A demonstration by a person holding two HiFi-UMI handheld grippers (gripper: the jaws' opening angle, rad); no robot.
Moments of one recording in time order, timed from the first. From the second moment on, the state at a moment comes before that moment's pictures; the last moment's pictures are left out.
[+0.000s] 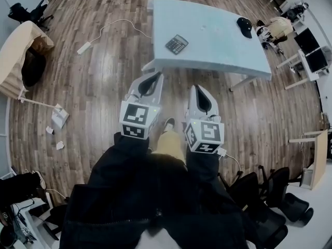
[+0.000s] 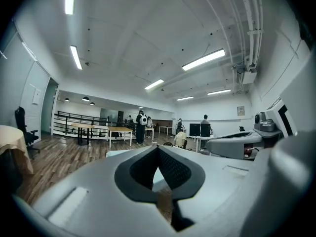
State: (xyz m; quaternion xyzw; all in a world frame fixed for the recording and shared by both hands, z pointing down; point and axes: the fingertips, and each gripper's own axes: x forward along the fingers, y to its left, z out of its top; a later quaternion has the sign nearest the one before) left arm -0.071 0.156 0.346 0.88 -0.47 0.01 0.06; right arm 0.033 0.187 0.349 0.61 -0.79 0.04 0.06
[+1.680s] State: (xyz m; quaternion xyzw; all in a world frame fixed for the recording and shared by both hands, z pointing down) left arm 0.040 -0.239 0.371 0.85 -0.51 0.07 0.08; right arm 0.119 -0.221 0.387 0.52 -0.84 0.10 0.08
